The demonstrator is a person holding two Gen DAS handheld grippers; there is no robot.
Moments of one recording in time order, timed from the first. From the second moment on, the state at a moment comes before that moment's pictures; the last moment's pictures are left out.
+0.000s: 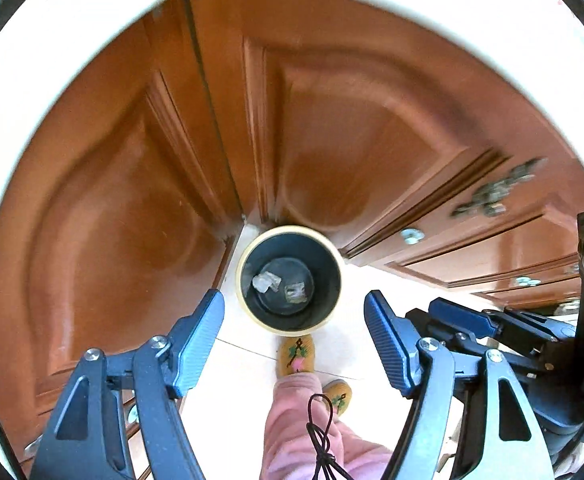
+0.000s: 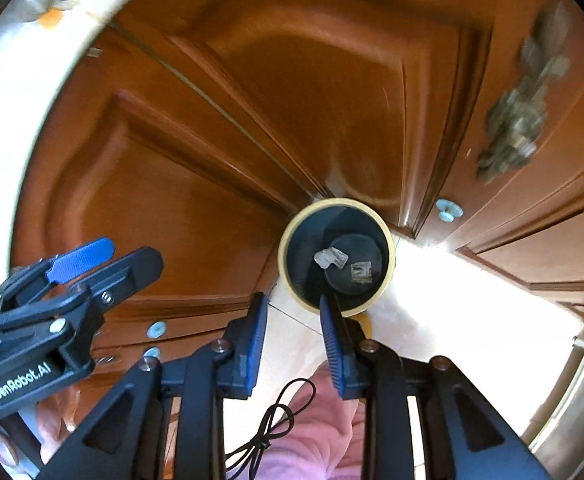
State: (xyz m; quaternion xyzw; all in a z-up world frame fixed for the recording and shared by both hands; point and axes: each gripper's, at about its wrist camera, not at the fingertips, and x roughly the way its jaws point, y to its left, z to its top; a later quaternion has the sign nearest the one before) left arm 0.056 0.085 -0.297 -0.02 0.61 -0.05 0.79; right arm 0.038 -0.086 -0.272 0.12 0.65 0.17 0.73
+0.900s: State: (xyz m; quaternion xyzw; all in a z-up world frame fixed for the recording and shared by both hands) left arm 0.059 0.053 0.000 0.04 0.39 -0.07 0.92; right arm 0.044 -0.170 0.000 0.12 0.47 0.14 0.86
